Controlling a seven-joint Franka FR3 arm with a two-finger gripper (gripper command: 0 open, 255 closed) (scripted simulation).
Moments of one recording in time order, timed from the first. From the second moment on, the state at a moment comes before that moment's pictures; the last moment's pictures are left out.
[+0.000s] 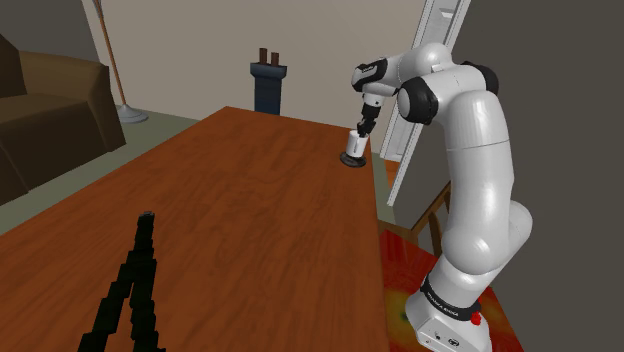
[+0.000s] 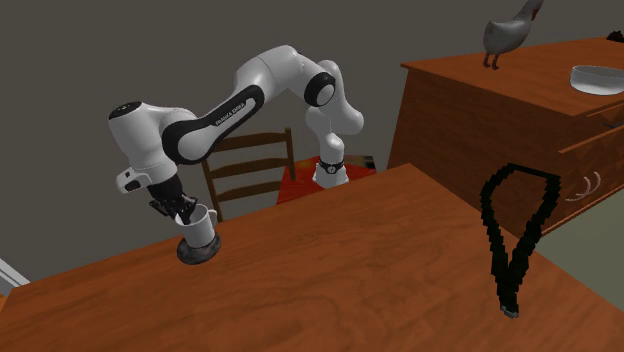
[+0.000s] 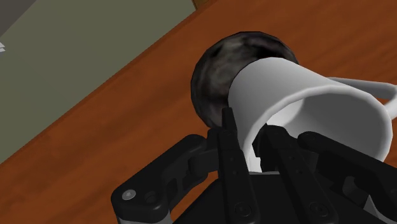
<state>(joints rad) -0.29 0.57 -0.57 -1.43 0.37 1.87 -0.85</state>
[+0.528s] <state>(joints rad) -0.29 0.57 -0.57 -1.43 0.37 1.87 -0.85</state>
